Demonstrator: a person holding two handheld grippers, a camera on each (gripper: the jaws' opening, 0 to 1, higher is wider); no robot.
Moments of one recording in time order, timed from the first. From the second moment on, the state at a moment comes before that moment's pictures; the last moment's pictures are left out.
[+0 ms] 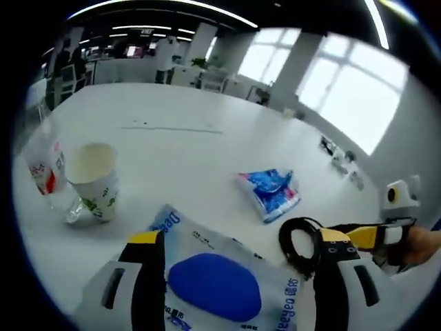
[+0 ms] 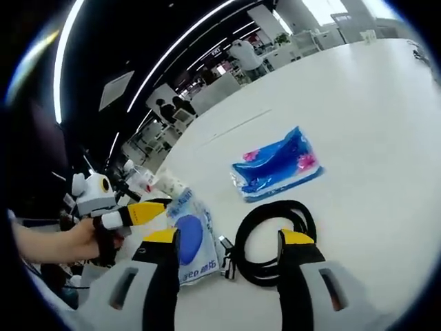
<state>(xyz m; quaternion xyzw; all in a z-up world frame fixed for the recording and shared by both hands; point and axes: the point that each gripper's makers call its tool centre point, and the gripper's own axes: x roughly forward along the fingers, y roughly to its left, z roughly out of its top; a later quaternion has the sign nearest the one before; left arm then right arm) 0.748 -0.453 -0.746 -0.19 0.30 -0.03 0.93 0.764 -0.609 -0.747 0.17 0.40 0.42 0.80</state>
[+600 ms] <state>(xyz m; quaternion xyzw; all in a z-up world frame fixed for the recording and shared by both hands) 0.727 -0.396 -0.749 -0.19 0.30 0.01 0.93 0.734 -0.601 -0.750 0.19 0.43 0.44 0.77</state>
